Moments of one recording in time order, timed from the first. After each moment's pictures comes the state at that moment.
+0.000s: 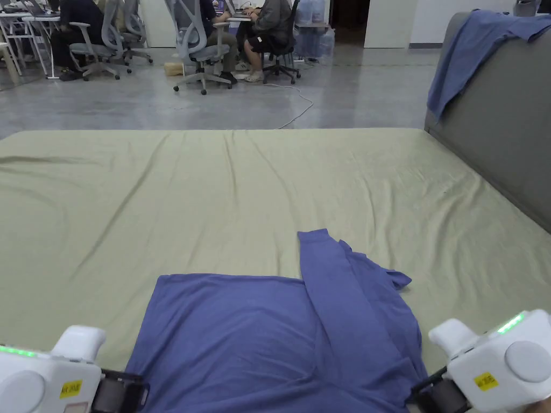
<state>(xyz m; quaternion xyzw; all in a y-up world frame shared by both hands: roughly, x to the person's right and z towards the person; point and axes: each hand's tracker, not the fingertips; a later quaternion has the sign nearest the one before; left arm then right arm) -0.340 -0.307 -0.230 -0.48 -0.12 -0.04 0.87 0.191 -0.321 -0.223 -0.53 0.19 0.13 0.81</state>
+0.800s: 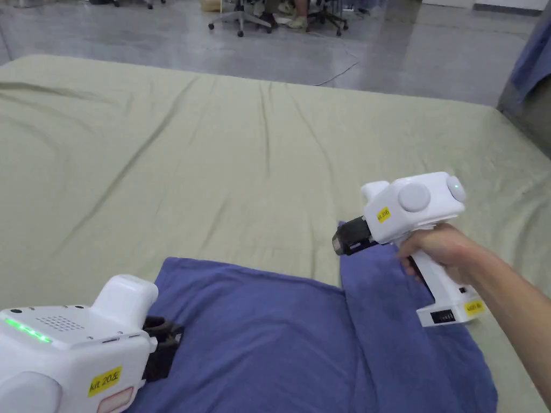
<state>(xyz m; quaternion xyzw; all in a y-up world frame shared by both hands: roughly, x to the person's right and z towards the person) -0.298 -0.316 -0.319 -0.41 -0.18 -0.01 0.90 0.053 -0.357 -0.618 -0.52 0.17 0.12 0.83</state>
